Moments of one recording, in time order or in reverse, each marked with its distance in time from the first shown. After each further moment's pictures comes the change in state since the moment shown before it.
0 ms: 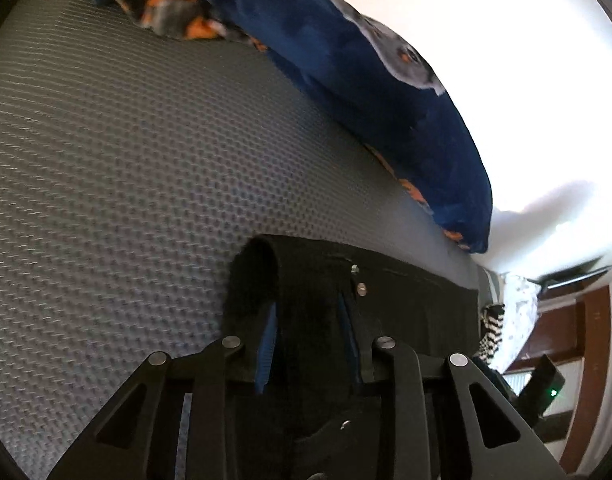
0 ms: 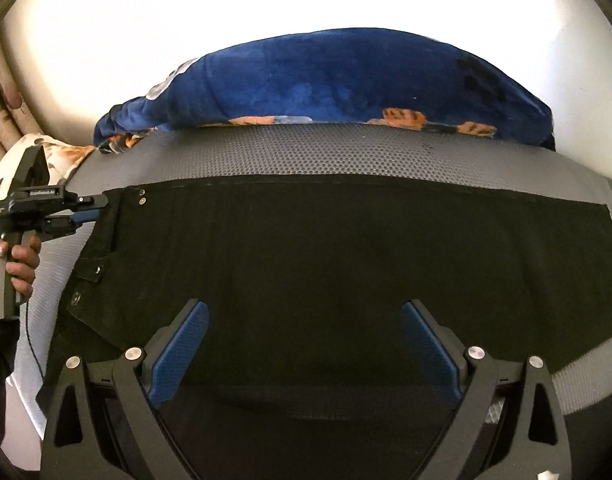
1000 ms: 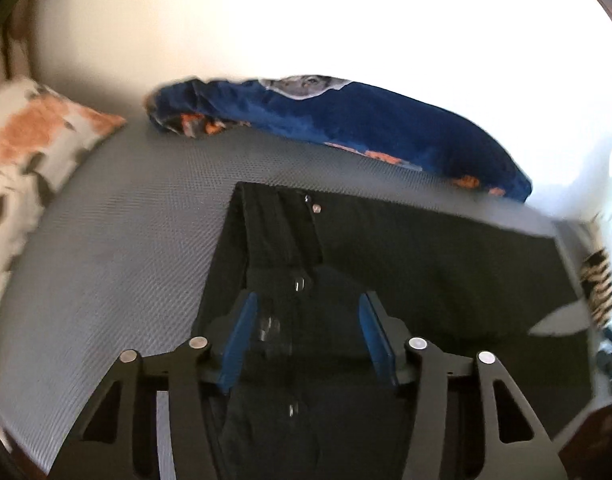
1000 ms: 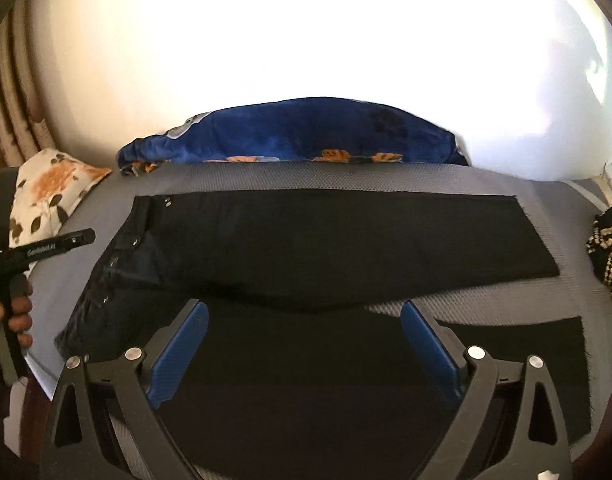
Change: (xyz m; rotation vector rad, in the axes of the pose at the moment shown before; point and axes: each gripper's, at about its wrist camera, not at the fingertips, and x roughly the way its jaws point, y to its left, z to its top) left arm -0.052 -0.149 -0.146 0.199 -0.264 0.499; right arm -0.153 -0.014 -0.091 0.022 -0.199 -0.092
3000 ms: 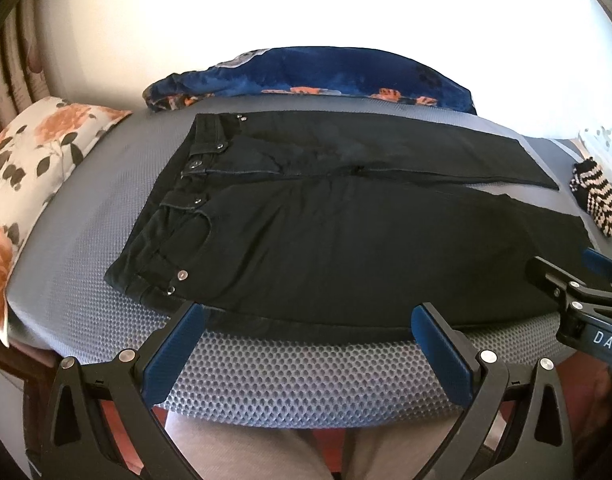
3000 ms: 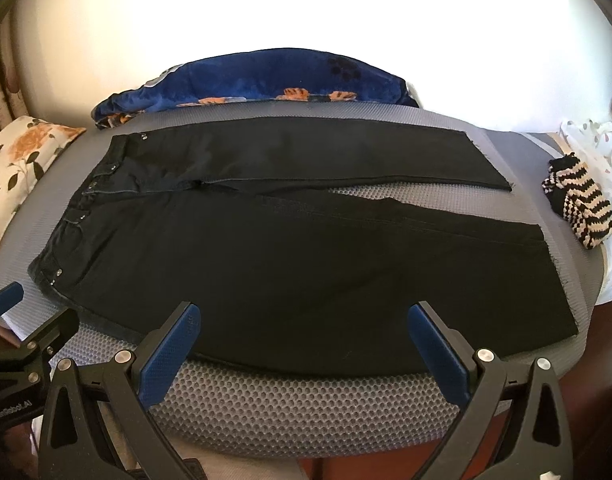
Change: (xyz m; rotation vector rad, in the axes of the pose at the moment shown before) left arm -0.092 -0.156 -0.220 0.167 -0.036 0.147; right arm -0.049 0.010 -0.103 0.031 0.094 -0.163
